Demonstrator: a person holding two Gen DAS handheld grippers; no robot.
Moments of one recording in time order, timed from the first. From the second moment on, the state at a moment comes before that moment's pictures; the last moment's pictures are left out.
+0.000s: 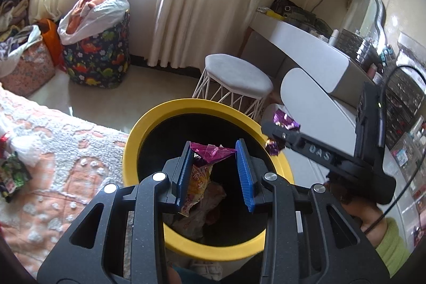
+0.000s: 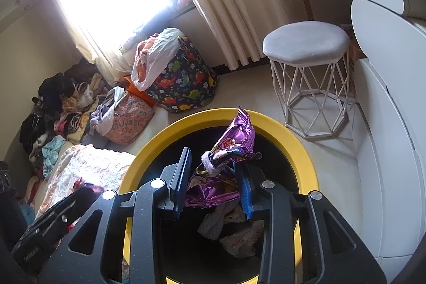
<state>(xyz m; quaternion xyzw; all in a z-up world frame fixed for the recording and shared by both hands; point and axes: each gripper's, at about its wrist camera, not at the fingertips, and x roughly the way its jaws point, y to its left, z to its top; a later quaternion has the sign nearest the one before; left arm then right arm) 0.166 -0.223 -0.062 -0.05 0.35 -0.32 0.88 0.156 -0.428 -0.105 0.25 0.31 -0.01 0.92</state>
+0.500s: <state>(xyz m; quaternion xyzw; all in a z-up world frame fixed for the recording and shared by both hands) 0.191 -0.220 -0.061 -0.10 0.36 -0.31 0.87 0.165 -0.421 -0.114 0.24 0.34 0.00 0.91</state>
